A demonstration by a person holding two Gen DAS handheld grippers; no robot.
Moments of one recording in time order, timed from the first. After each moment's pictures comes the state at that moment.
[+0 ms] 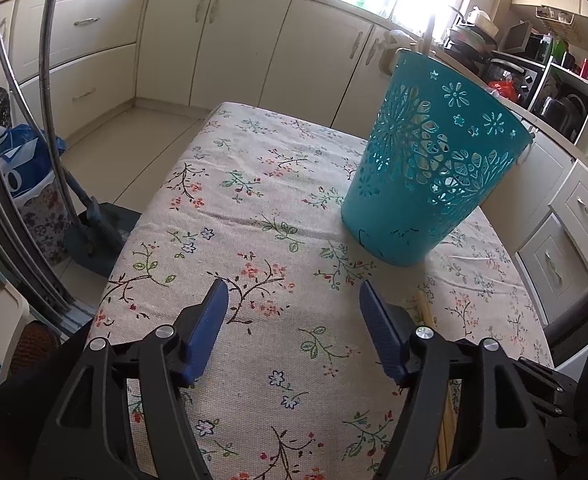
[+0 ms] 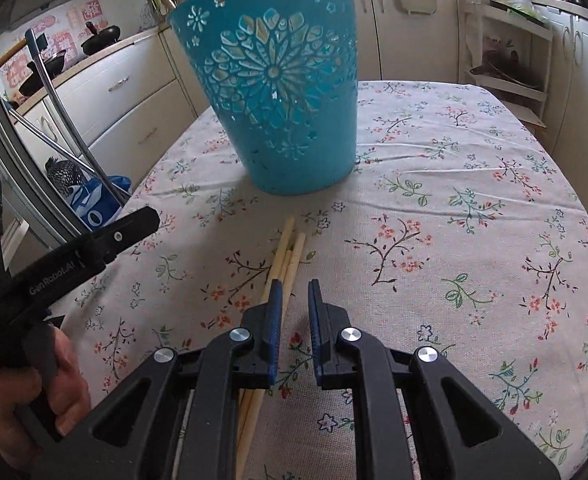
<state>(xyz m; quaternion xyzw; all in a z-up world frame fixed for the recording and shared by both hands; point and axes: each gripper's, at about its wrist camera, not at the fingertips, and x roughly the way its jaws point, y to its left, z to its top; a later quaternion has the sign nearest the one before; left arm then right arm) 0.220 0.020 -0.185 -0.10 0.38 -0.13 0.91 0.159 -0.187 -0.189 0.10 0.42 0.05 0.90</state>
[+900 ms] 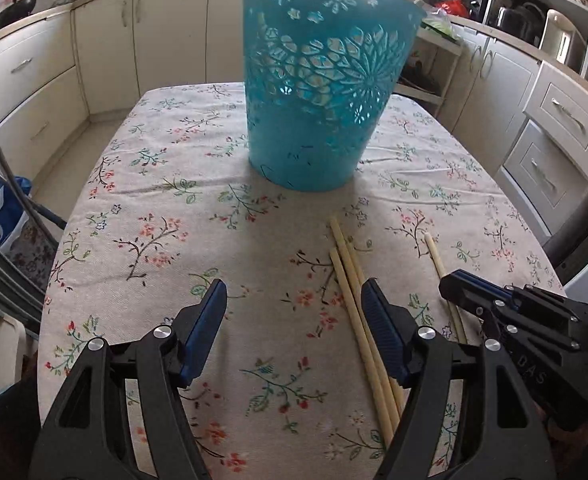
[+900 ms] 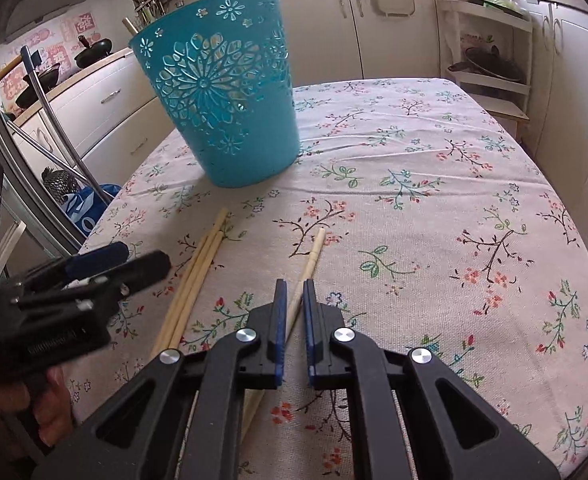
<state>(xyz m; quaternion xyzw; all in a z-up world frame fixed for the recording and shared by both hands) 0.188 -0.054 -0.189 0.03 0.43 -0.18 0.88 0.130 -0.239 -0.195 0.13 0.40 0.04 0.91</state>
